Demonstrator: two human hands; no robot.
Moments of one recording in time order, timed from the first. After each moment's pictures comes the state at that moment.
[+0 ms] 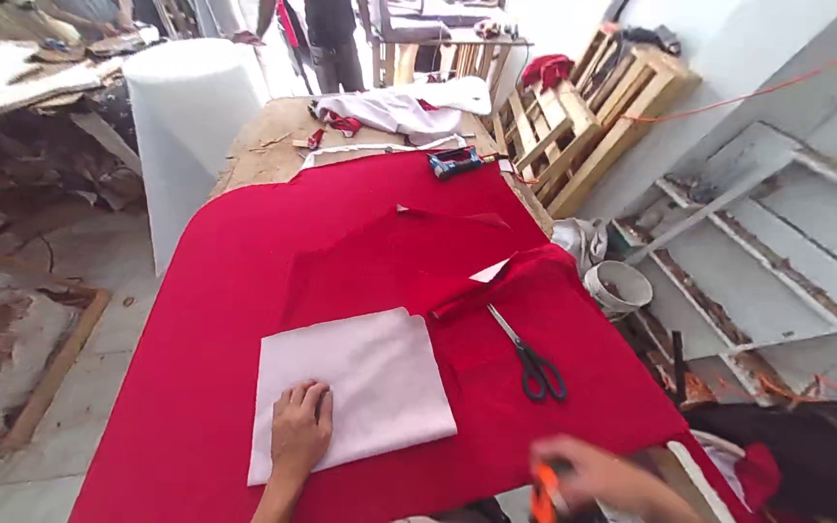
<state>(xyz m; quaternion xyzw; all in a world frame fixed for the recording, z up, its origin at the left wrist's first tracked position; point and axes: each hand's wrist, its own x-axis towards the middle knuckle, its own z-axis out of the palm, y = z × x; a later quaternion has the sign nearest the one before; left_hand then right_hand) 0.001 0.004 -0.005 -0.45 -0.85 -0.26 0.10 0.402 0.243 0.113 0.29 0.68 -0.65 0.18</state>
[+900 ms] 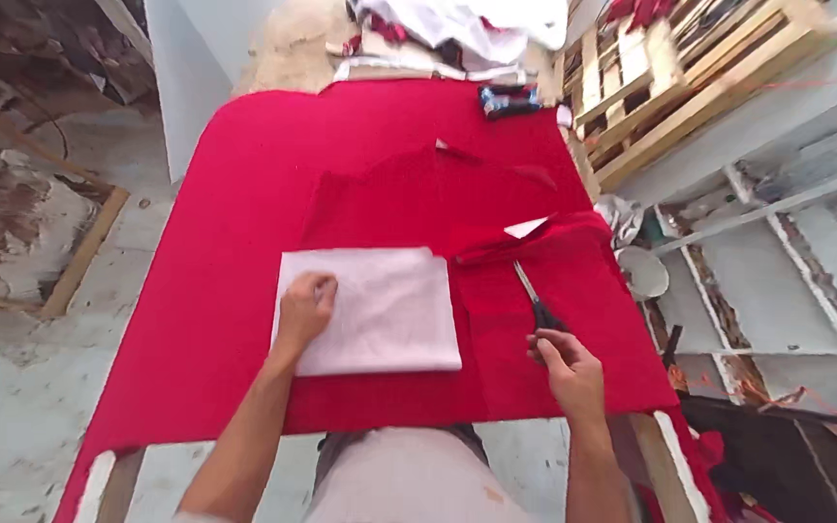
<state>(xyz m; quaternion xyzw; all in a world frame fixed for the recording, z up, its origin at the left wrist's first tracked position) -0.046 0.021 0.039 -0.42 -0.85 -0.31 -0.08 0.360 0.238 0.067 0.45 0.72 -0.44 -0.29</state>
